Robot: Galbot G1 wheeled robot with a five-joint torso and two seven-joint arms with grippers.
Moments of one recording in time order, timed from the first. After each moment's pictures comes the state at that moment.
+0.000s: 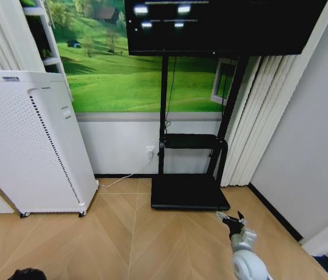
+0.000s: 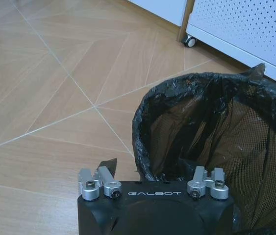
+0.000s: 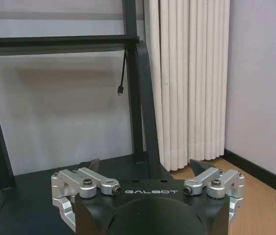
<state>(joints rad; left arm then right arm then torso) 2.03 -1.40 -1.15 -1.75 -0.93 0.18 -0.22 -1.44 1.15 0.52 1.84 0.53 -0.03 0.43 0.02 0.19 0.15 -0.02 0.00</state>
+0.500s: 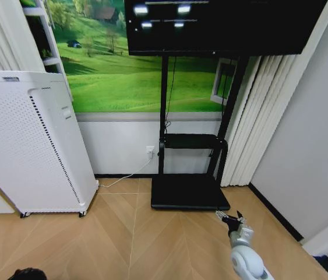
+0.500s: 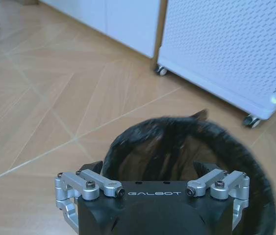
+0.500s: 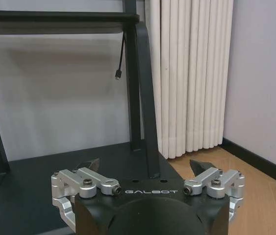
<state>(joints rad) 2.16 -1.44 -1.21 -2.00 -0.92 0.19 -0.20 -1.36 1.13 0.49 1.74 0.54 -0.05 0.42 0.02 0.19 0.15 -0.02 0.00</state>
